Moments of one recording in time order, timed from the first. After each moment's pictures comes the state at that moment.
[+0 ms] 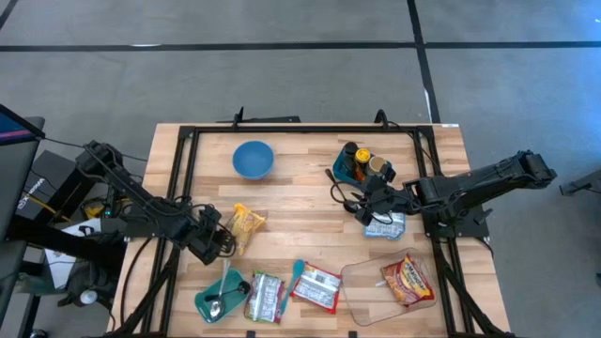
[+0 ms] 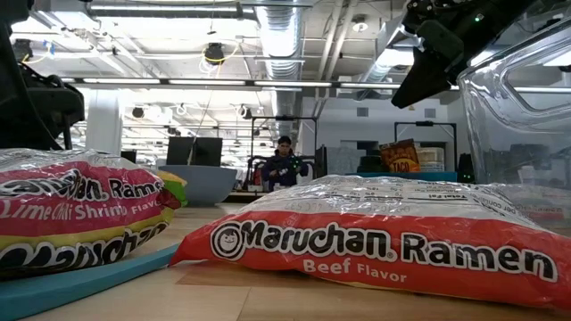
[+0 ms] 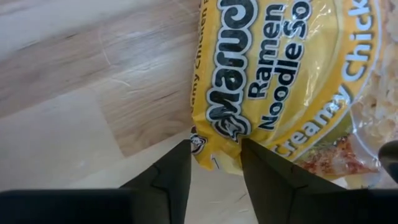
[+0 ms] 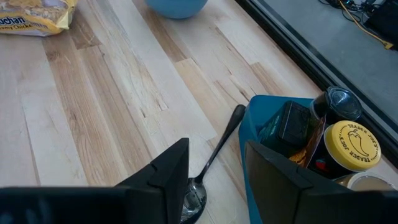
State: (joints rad) left arm -0.65 1.16 0.43 -0.64 -0.40 -1.79; right arm 0.19 1.13 0.76 -0.49 0.63 0.41
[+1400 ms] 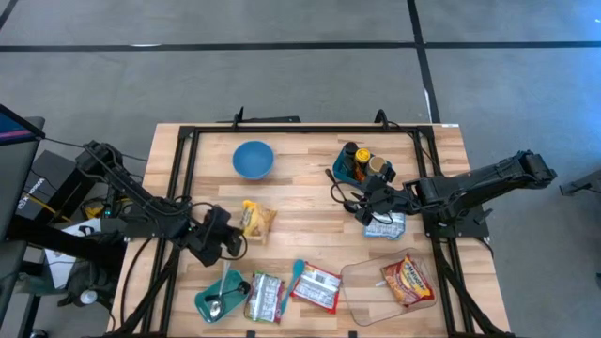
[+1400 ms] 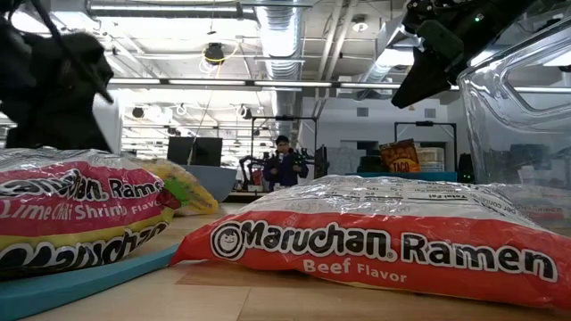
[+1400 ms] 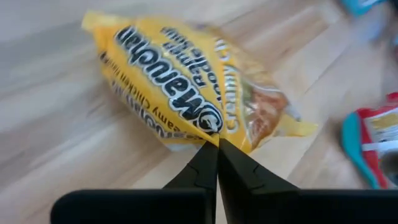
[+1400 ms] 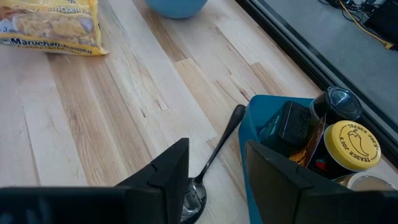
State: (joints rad) left arm -0.65 1.16 0.43 -0.33 -0.71 -1.46; right arm 0.19 1.13 0.76 -0.49 0.63 0.41
